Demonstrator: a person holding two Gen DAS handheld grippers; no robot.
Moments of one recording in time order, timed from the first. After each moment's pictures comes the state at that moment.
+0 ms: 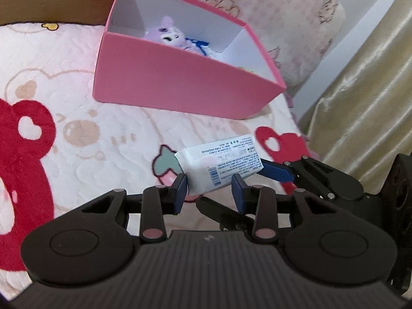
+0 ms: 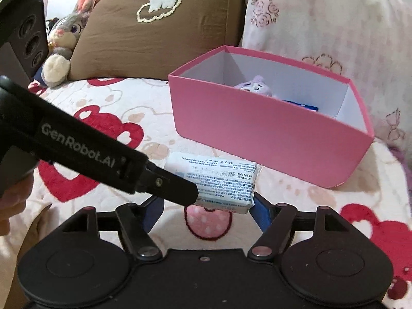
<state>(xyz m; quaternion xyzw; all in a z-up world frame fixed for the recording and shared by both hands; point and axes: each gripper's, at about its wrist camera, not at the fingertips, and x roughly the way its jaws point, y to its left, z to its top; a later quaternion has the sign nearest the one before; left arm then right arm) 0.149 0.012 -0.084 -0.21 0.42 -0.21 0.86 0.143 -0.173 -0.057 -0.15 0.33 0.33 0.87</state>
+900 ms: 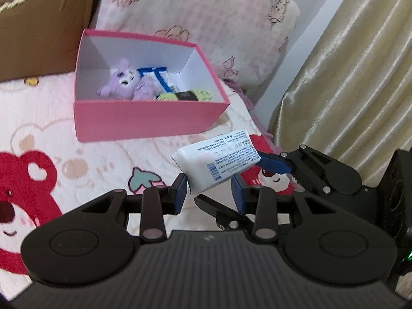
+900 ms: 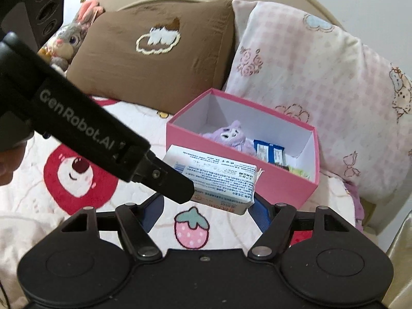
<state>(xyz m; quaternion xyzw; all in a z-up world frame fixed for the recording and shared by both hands) 0.122 -0.002 0.017 -0.15 0.41 -0.25 0.87 0.105 -0.180 0.031 -0.18 0.29 0.29 0.90</state>
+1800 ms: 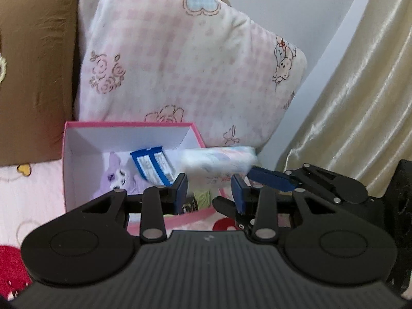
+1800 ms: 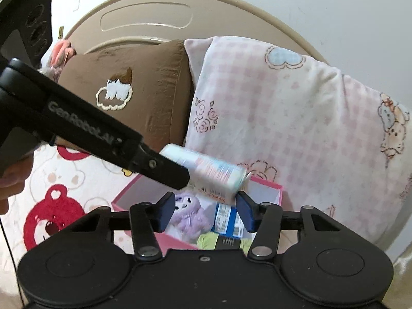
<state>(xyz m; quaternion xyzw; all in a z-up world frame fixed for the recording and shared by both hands) 0.250 -0.019 0.102 -0.15 0.36 -0.24 0.89 0.230 -0.207 0.102 -0.14 0.26 0.30 0.91</state>
